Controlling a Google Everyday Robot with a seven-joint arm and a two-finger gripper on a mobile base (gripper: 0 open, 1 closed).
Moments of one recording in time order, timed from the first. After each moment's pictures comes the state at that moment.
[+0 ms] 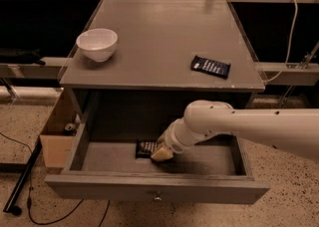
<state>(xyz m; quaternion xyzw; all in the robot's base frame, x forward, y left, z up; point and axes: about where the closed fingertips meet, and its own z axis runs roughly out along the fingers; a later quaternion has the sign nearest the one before) 0.522 -0.006 0.587 -0.57 0.78 0.14 0.22</state>
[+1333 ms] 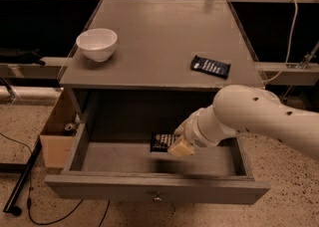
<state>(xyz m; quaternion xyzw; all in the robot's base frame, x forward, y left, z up) 0.485 -0.050 0.696 -0.57 0.78 0.11 0.25</state>
